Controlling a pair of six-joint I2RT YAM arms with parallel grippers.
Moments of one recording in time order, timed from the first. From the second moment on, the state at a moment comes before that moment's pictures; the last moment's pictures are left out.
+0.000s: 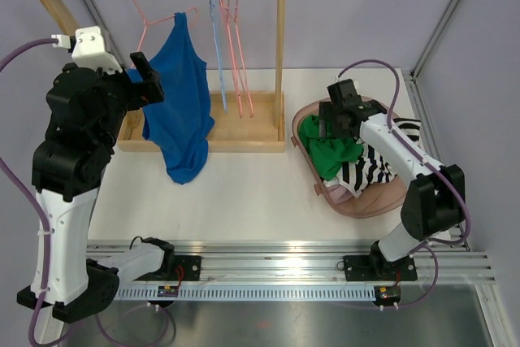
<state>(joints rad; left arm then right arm) -0.31 1.09 1.84 -0.89 -0.33 -0.19 0.36 1.60 1.35 -0.73 0.32 0.30</state>
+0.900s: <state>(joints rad) 0.11 1.59 2.17 -0.87 0.27 -0.08 0.36 0.99 1.18 -0.68 -0.22 0.30</state>
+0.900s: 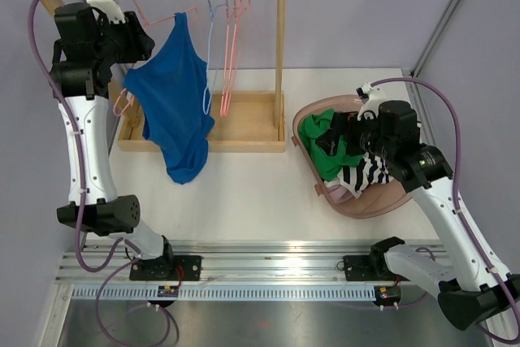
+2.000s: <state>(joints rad) 0.02 1.27 1.97 -0.83 0.29 -0.25 0.36 0.92 1.13 -0.55 -0.35 0.36</state>
